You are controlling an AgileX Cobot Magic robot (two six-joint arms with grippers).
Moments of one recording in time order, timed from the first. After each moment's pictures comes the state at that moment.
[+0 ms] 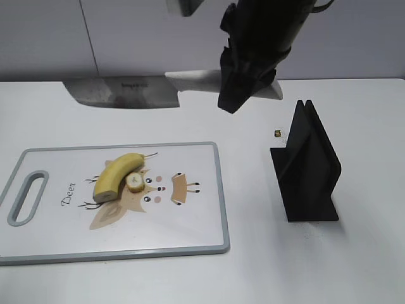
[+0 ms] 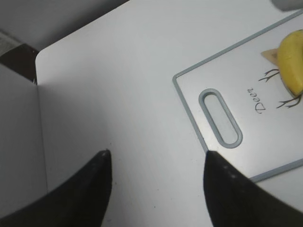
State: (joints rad) left arm -0.14 0.84 -0.95 0.09 1.02 0.33; right arm 0.61 1.80 -1.66 0.25 1.22 -0.67
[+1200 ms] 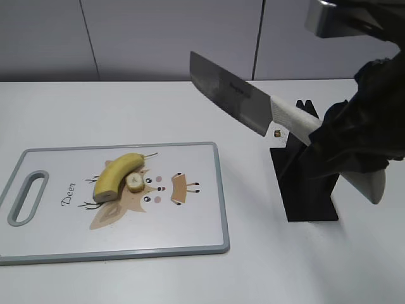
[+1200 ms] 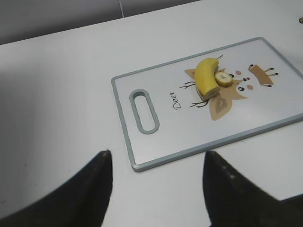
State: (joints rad) left arm -0.14 0.03 -0.57 -0.15 1.16 0.21; right arm 0.61 1.23 -1.01 0.25 0.96 0.05
